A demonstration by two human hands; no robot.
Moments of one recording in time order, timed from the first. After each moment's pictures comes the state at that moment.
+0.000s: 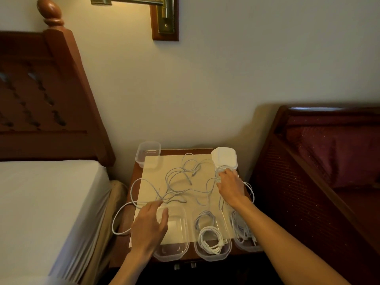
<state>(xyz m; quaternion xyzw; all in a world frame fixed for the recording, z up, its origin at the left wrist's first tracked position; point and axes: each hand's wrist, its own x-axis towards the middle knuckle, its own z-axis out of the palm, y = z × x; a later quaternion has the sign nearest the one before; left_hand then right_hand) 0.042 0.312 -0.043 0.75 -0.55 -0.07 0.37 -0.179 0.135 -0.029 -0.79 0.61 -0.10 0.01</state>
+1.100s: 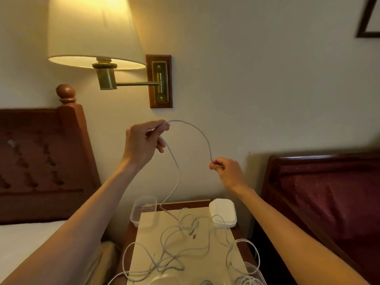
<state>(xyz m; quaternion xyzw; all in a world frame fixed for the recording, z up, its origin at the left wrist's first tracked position) 0.066 0.161 0.279 0.46 -0.64 -0.07 0.61 -0.171 0.057 0.167 -0.76 0.46 -0.42 0.17</state>
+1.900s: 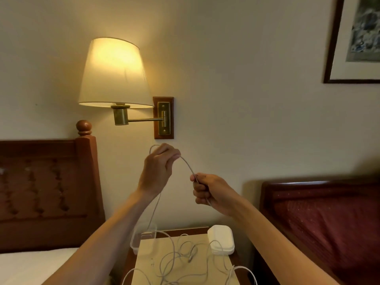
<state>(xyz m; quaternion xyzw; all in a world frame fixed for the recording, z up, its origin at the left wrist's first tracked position) 0.042 0.194 0.298 0.41 -0.71 0.25 0.51 -0.150 0.188 0.273 -0.61 0.25 -0.36 0.66</state>
